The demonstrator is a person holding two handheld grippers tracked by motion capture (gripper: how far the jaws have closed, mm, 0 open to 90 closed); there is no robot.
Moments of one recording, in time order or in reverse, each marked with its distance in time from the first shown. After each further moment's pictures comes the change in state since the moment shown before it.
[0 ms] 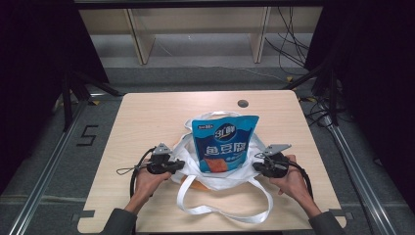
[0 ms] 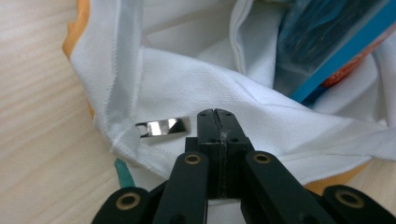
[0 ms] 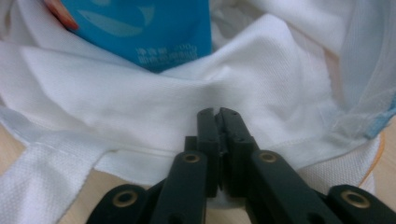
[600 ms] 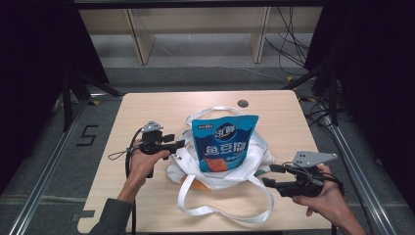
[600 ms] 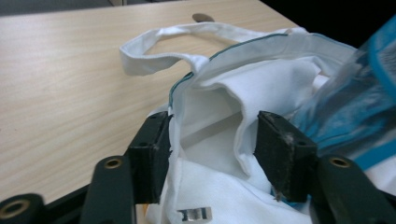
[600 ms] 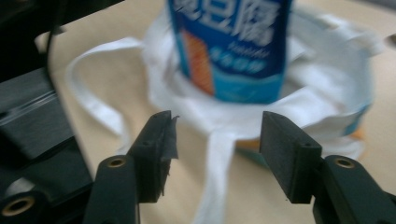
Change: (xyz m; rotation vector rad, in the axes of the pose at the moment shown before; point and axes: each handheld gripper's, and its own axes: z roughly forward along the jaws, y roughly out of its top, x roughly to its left) left arm 0.002 0.060 -0.040 -0.202 0.069 -0.073; right arm 0.044 0.005 -0.128 -0.211 0.150 -0.040
